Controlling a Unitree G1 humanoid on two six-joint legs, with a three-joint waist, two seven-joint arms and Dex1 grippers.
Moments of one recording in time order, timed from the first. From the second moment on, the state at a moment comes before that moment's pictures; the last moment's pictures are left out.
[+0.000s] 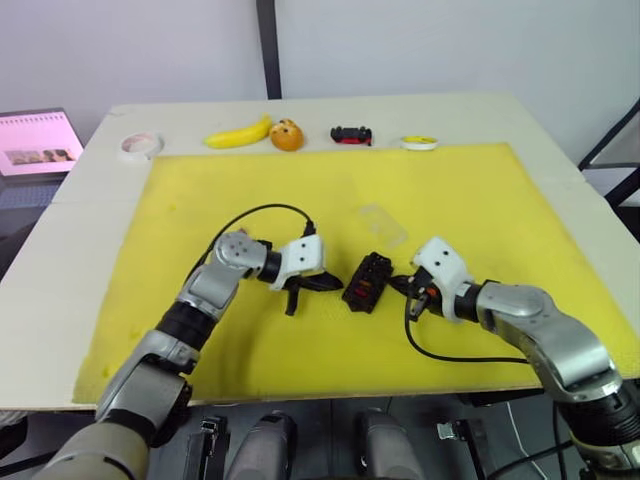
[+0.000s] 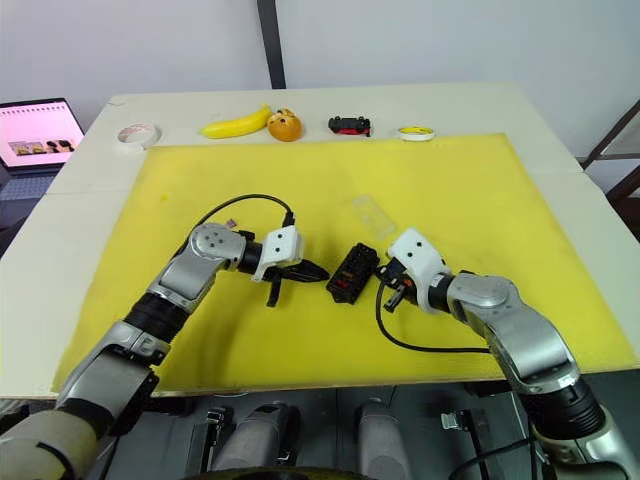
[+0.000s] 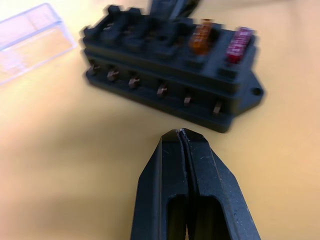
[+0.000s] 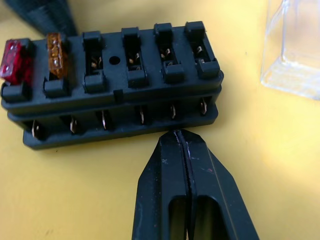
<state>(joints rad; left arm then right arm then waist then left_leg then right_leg) -0.68 0.40 -0.37 0.32 -0.06 0.05 -1.26 -0.27 -0.72 0.13 -0.42 0.33 0.82 0.60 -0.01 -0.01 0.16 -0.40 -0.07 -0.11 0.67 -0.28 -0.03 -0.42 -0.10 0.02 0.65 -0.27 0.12</state>
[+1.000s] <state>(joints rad) -0.56 0.48 -0.34 0.13 -0.10 0.20 -1.20 -0.37 -0.65 0.23 -0.36 0.28 0.80 0.67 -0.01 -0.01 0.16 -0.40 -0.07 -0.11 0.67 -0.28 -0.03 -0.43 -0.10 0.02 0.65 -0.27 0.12</state>
